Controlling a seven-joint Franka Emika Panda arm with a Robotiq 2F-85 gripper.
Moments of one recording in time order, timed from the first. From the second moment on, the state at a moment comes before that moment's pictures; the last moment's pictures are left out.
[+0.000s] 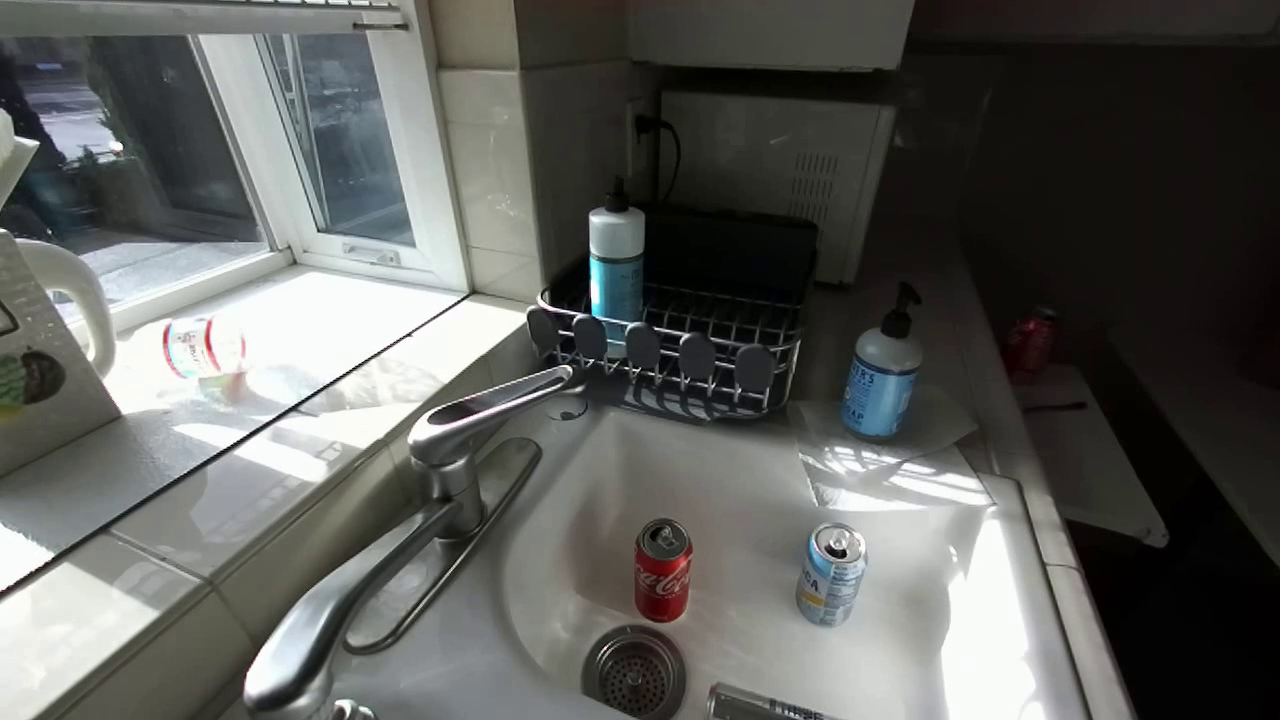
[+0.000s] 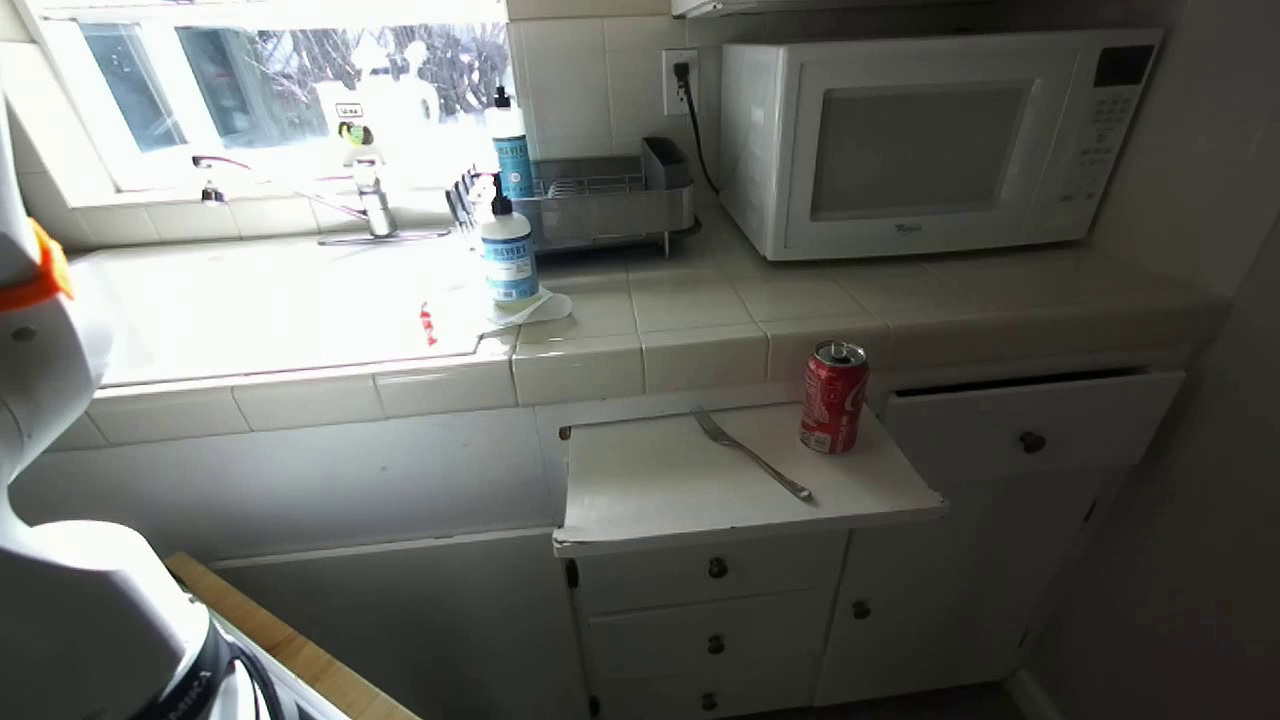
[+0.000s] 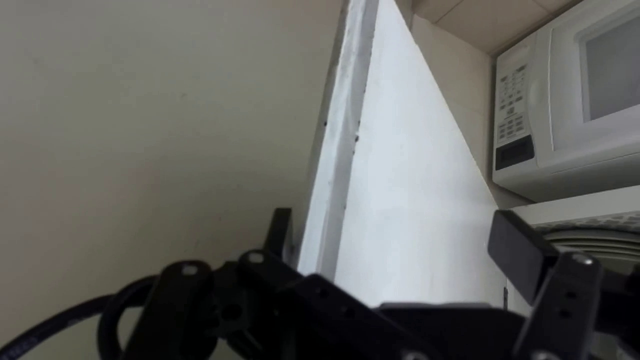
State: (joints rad) arm -0.76 0.38 -0.30 -0.82 0.41 2.05 -0.58
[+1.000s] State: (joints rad) arm -0.79 0.37 -0.26 -0.73 0.48 1.77 -0.60
